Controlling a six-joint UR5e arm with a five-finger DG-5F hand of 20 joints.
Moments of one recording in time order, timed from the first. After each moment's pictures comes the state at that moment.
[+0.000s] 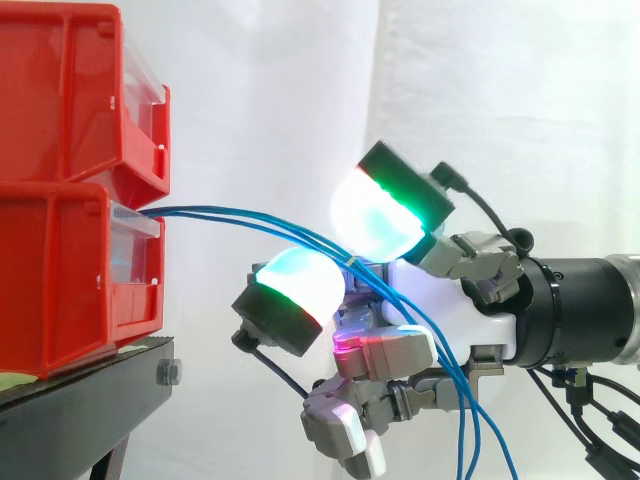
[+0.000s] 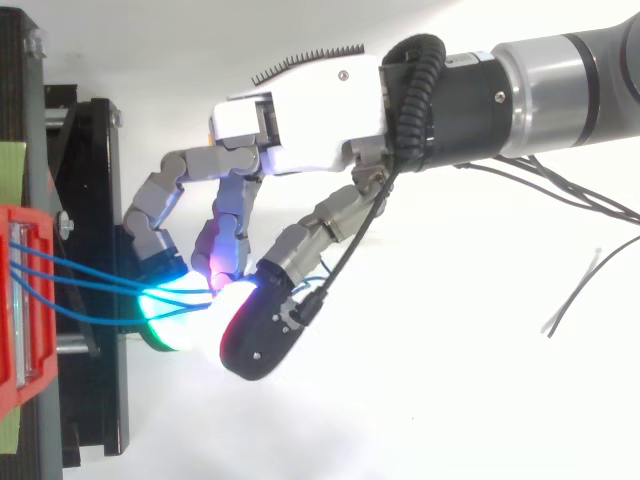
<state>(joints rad) -0.01 -2.44 -1.00 -2.84 -1.80 -0.09</state>
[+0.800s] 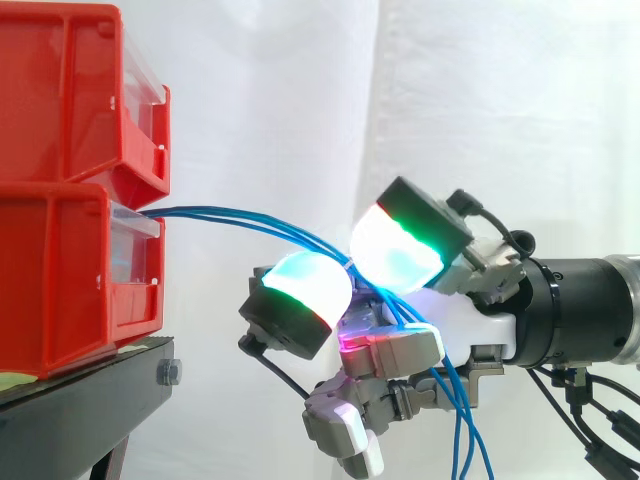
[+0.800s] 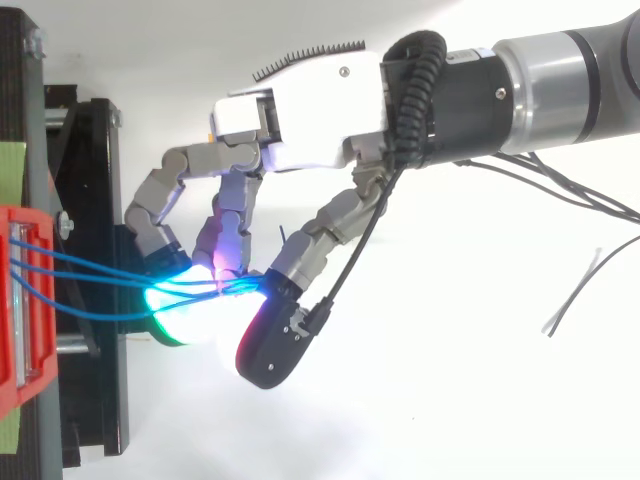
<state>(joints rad) -0.02 -2.44 -1.00 -2.84 -1.80 -0.09</state>
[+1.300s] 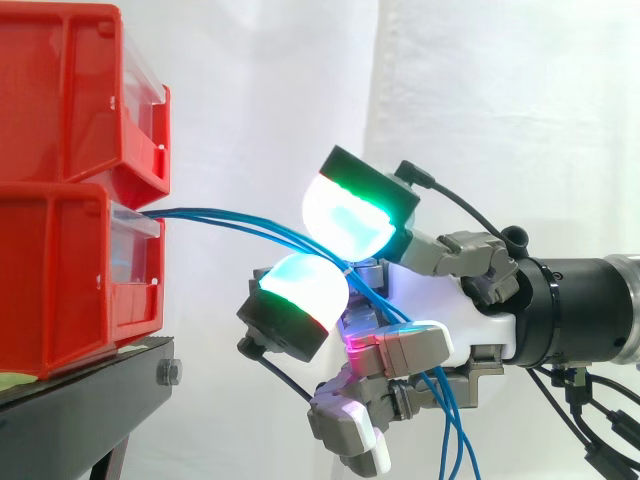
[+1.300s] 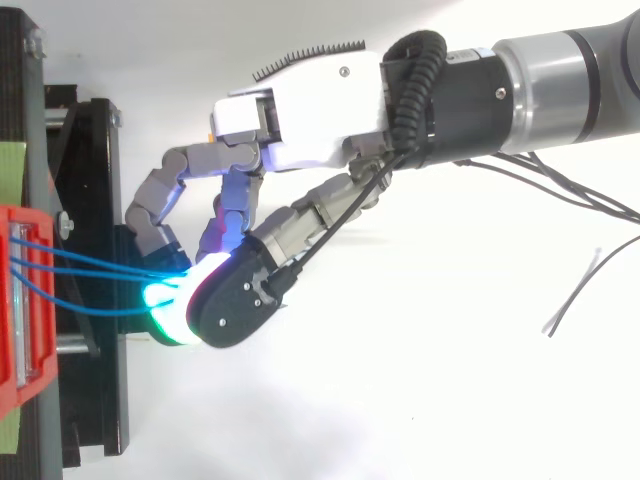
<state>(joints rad) -0.02 -2.44 -1.00 -2.84 -1.80 -0.09</state>
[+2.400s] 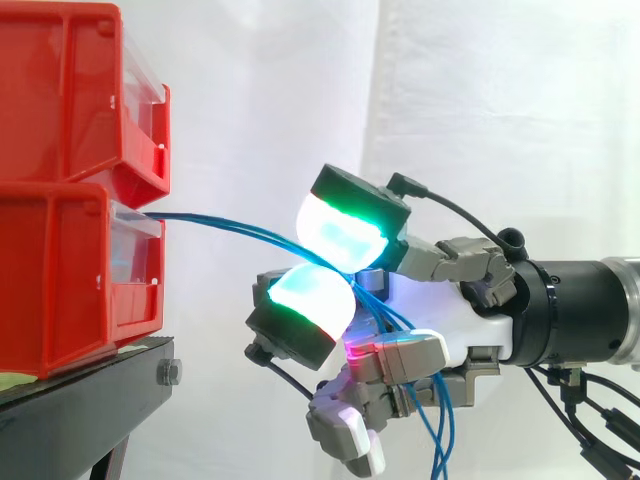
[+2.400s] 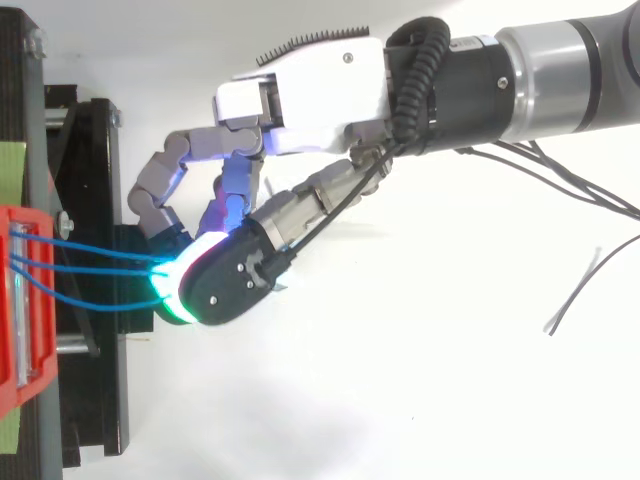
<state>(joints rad) -0.03 -2.44 -1.00 -2.84 -1.80 -0.14</state>
